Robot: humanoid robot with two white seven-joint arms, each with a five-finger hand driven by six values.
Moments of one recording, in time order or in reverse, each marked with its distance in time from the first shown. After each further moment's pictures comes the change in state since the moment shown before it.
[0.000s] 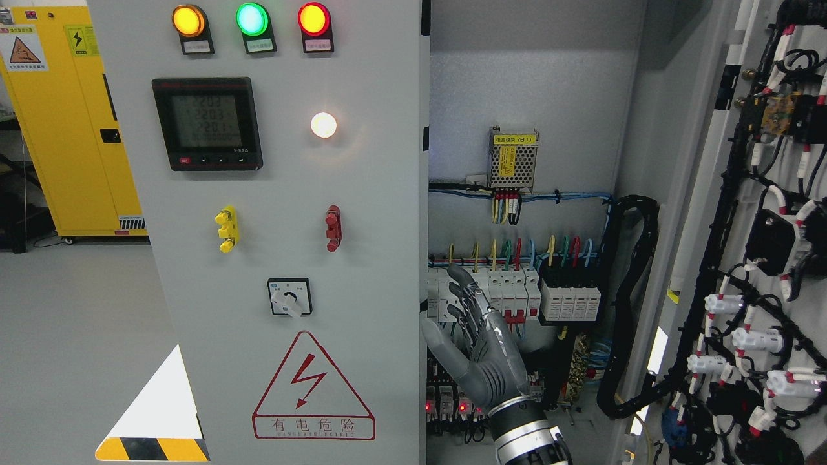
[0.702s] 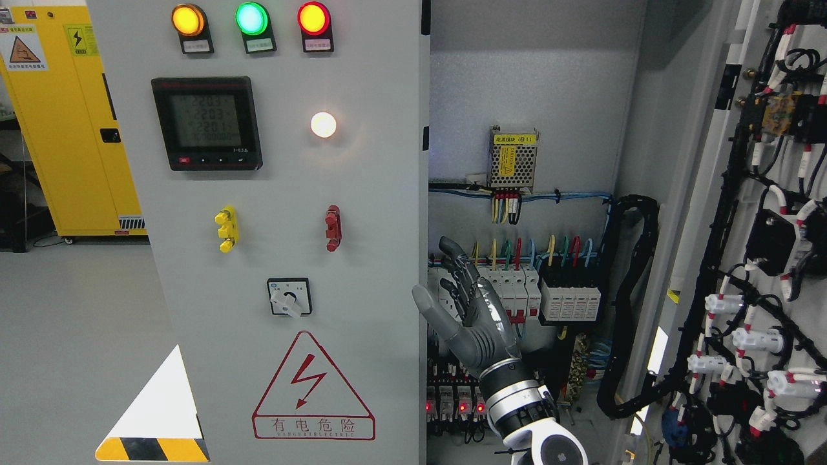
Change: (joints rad) left arm 0.000 -0.004 0.002 -0.003 0.000 -0.007 -0.001; right arm -0.106 0.018 -0.027 0.108 -0.014 0.008 0.036
